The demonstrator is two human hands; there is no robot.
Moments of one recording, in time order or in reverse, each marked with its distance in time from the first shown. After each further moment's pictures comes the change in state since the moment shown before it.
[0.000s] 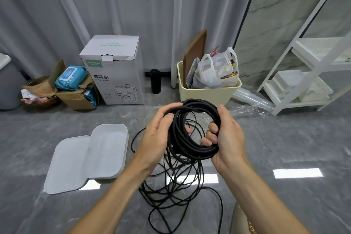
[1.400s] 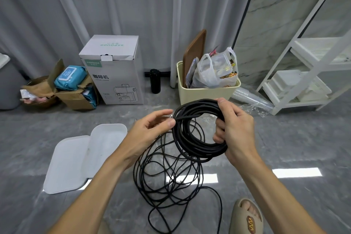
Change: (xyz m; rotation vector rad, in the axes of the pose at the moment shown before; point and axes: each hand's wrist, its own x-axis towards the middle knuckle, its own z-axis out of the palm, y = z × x) left_hand 0.014 -0.005 -0.037 0.201 -0.064 -0.117; right_hand 0.012 -0.018 -0.015 -0.334 -0.099 -0.242
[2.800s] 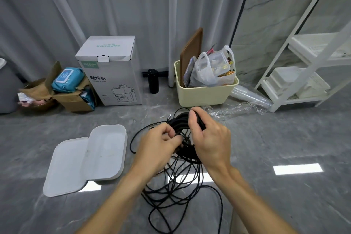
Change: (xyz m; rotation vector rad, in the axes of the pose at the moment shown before) left_hand -0.010 0.001 0.042 0.374 0.188 -0.147; right_hand -0.006 0.049 0.018 -0.882 0.177 -0.811
